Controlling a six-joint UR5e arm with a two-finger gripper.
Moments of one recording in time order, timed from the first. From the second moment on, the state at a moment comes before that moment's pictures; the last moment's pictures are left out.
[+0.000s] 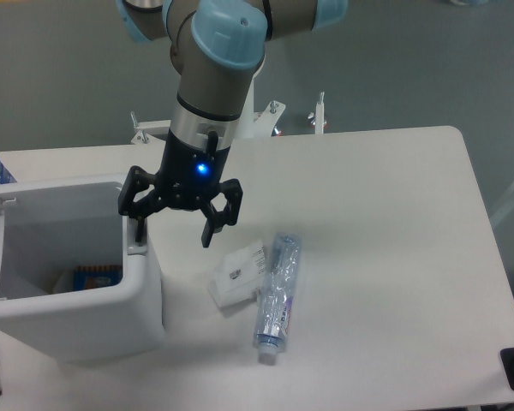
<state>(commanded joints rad) 2.31 -1.72 -1.59 -1.04 1.13 0.10</state>
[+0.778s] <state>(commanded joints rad) 2.40 -1.71 -1.48 -1.01 1.14 0.12</state>
